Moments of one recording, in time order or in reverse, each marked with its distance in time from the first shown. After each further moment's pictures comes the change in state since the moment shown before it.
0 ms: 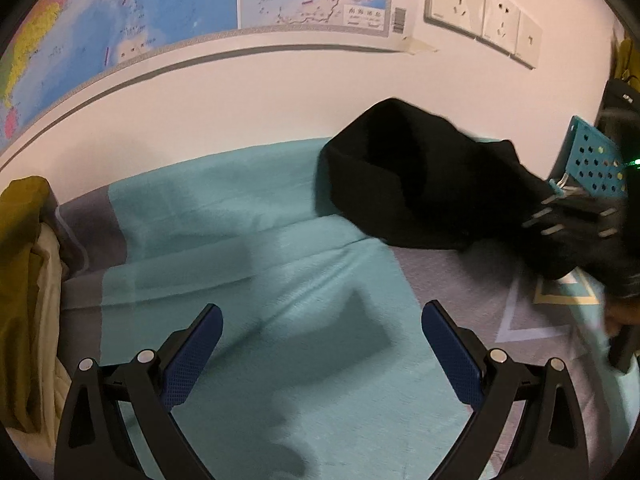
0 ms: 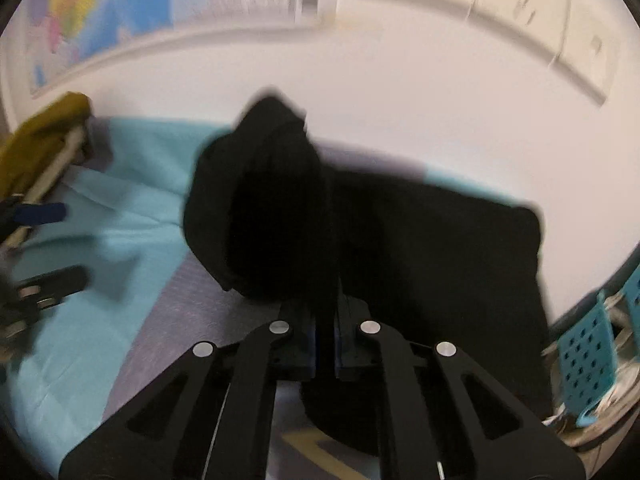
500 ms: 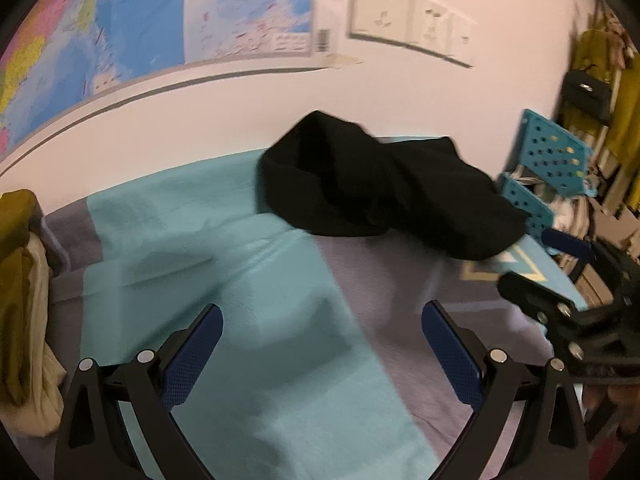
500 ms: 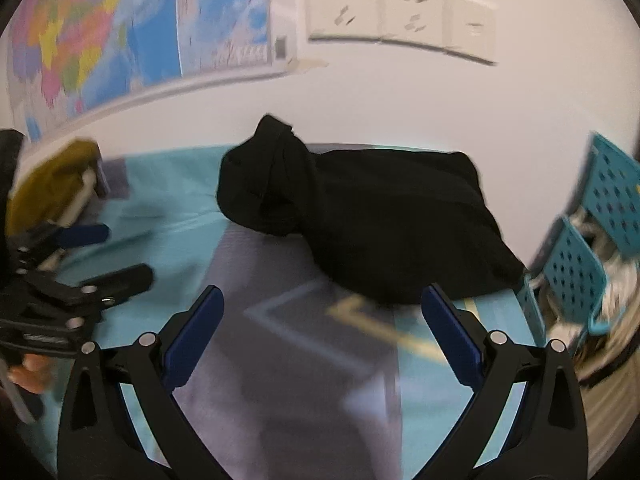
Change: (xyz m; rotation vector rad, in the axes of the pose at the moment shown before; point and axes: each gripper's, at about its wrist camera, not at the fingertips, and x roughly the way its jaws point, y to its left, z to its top) left arm -0.037 -0.036 -0.018 0.045 -0.044 -0.096; right arm -0.065 0.032 -0.053 0.190 -0.040 -0.084
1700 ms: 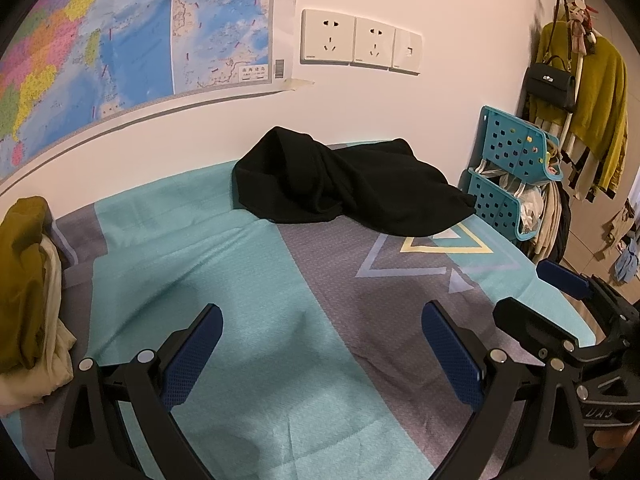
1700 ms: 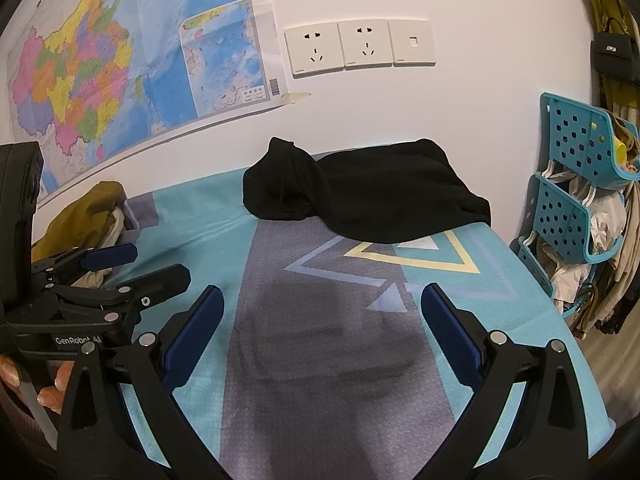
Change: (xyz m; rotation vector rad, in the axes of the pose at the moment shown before) left arm -0.065 -0.036 -0.039 0.063 -0.064 -0.069; right arm -0.097 0.022 -0.072 0.218 -0.138 -0.011
